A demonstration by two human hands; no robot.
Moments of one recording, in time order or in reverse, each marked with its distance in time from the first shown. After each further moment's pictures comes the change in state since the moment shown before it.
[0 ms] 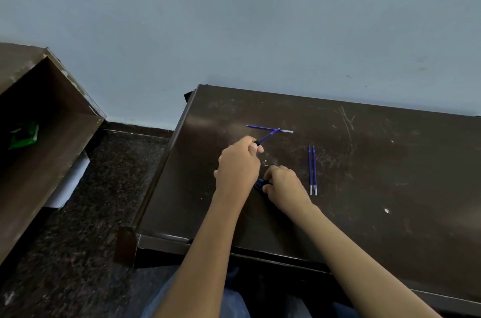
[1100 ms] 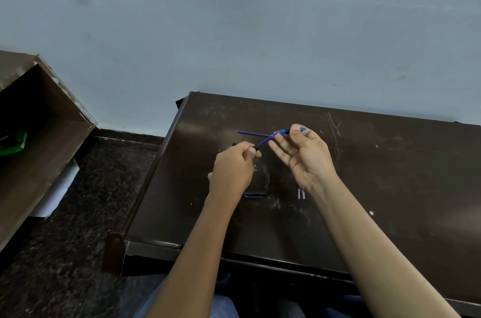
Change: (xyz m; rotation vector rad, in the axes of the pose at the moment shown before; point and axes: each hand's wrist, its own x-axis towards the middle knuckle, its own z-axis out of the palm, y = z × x) left_hand -0.003 0.006 0.004 -0.055 -0.042 0.053; right_hand -0.012 -0.012 -0.089 1.779 0.235 0.162
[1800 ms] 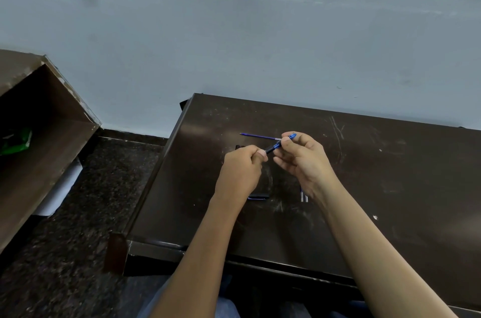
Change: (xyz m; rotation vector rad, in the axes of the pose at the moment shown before) left_hand 0.000 0.000 0.002 0.020 -0.030 0.105; right_hand 0.002 0.006 -0.007 -0.430 -0.041 -0.019
